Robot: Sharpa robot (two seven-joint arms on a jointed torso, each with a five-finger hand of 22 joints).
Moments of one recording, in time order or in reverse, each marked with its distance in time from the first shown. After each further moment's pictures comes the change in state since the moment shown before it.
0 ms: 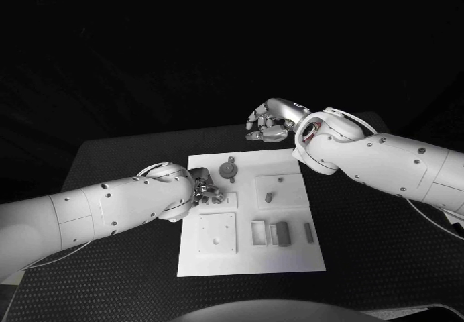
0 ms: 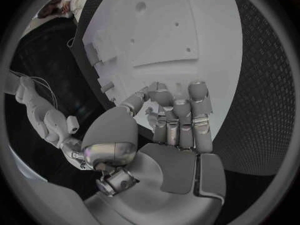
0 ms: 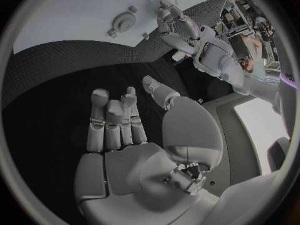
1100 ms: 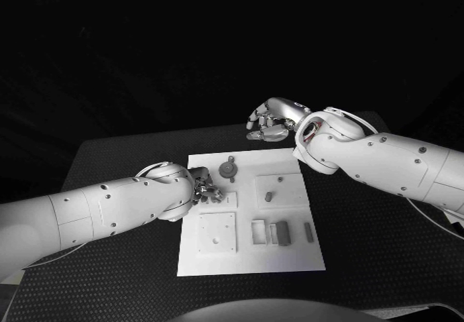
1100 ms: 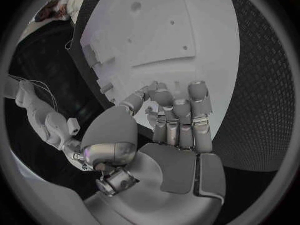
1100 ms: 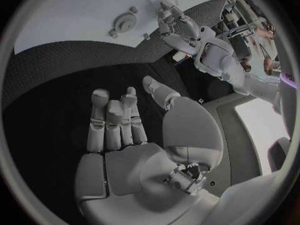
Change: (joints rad) left arm -0.001 -0.004 0.000 0.007 -0.034 -0.004 -0.001; left_hand 0.016 -0.016 0.011 0.012 -0.003 0.007 0.000 -0.006 -0.032 -0.002 -0.002 0.008 -0.006 0.000 0.000 0.004 -0.007 0.000 0.003 0.000 0.000 0.000; right arm 0.000 -0.002 0.000 -0.001 0.001 0.001 0.000; right_hand 0.000 0.000 0.000 0.000 0.000 -0.002 0.002 0.000 0.000 0.000 0.000 0.000 -0.001 0.000 0.000 0.000 -0.001 0.000 0.000 0.000 0.000 0.000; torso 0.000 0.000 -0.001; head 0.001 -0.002
